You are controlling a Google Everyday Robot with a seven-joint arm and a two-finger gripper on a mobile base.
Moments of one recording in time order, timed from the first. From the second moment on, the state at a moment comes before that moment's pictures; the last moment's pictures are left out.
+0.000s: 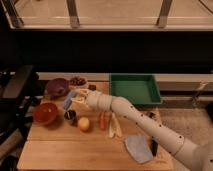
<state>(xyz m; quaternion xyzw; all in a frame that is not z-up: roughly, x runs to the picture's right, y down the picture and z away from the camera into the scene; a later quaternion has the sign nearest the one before) -0.138 0.025 0.768 -0.07 -0.55 0.31 0.77</state>
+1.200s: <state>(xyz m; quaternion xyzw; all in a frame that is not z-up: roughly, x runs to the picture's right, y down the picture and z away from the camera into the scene) 0.070 -0.046 0.743 0.08 -0.43 0.42 0.79</state>
